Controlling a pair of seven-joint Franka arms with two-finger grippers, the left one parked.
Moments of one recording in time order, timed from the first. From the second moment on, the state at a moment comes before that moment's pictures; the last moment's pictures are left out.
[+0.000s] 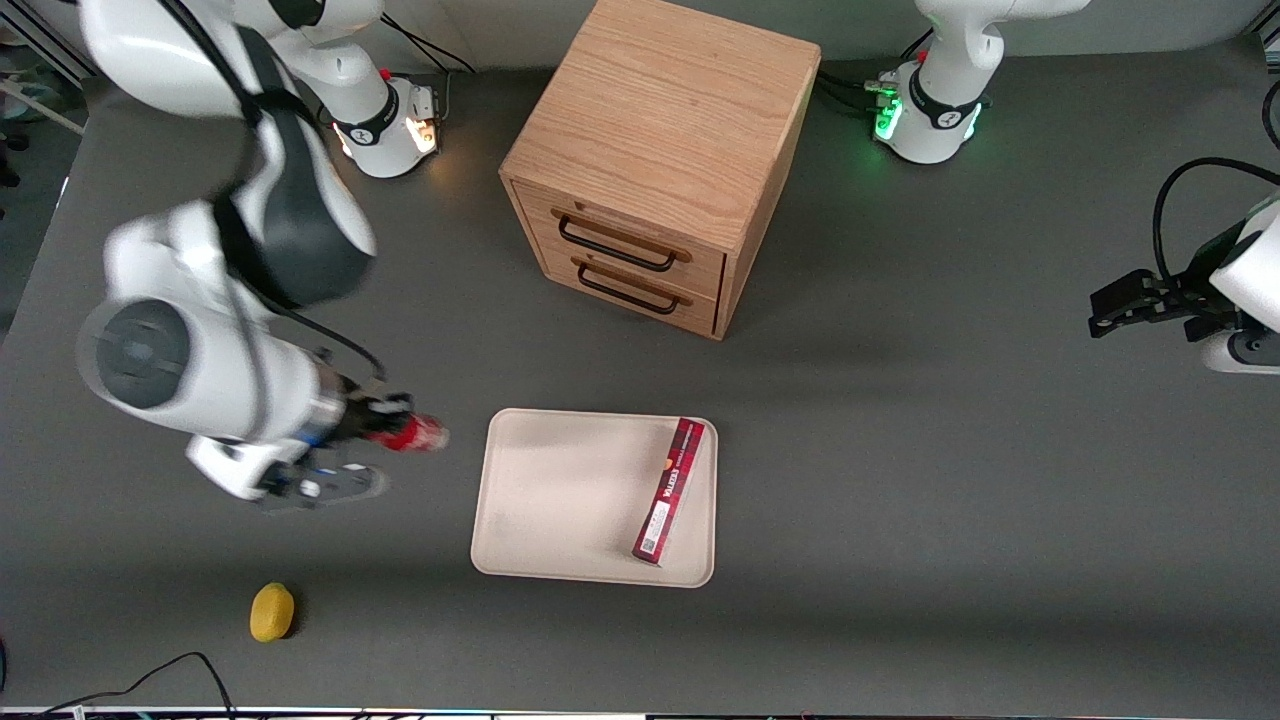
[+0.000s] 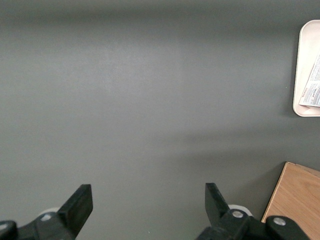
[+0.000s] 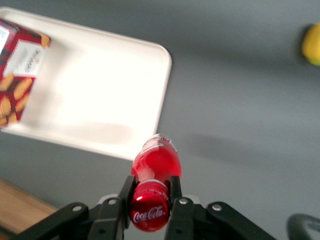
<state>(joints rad) 0.33 0.67 0.01 -1.03 0.01 1.63 0.21</state>
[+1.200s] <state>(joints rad) 0.36 0.88 0.00 -1.00 0.00 1.96 0.35</state>
